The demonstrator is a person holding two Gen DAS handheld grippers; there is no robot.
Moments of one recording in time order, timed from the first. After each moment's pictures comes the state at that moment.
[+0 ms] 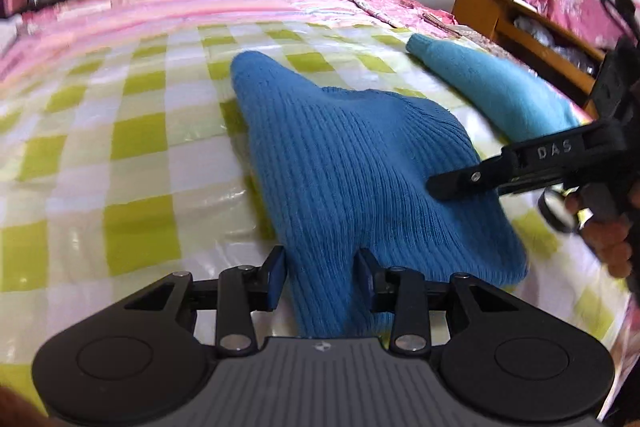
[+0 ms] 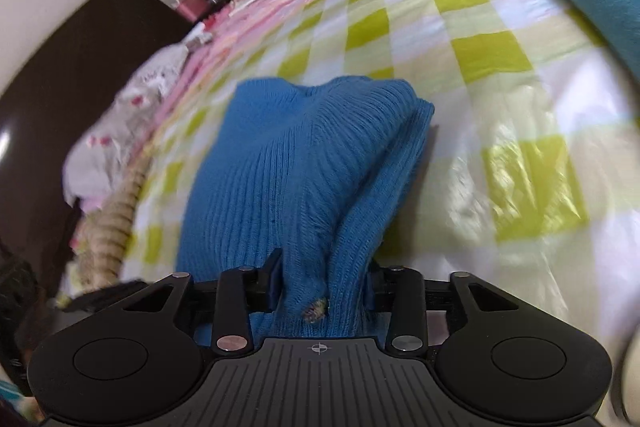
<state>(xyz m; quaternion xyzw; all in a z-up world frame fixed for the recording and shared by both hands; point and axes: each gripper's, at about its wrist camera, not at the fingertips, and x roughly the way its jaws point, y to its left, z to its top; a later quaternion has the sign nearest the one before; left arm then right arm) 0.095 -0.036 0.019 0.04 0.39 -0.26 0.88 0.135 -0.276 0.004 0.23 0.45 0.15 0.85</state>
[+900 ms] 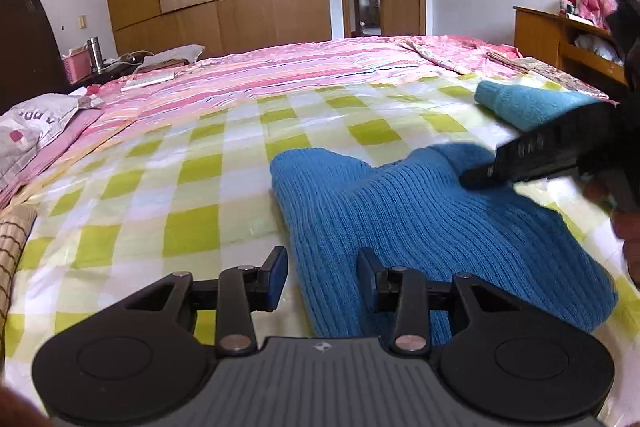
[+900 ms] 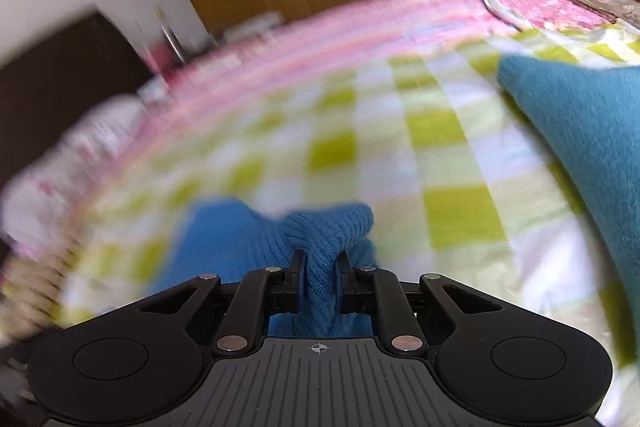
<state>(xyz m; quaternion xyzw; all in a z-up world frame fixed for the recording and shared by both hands) 0.130 -0.073 0.024 0.09 0.30 -0.15 0.94 0.197 -0.274 0.017 0.15 0.37 0.06 0.91</state>
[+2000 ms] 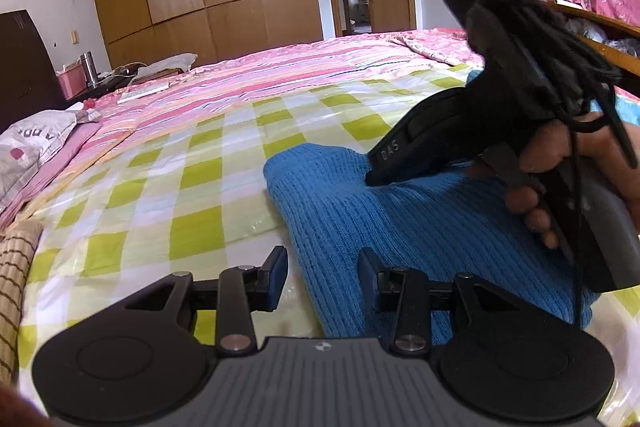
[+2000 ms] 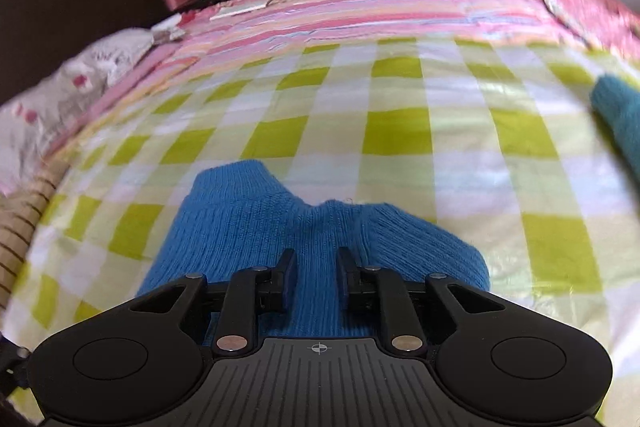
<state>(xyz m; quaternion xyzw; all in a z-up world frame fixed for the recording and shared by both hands) 0.117 -0.071 0.026 0.12 0.30 -0.16 0.93 0.255 -0.205 0.003 0.06 0.40 0.09 0.91</state>
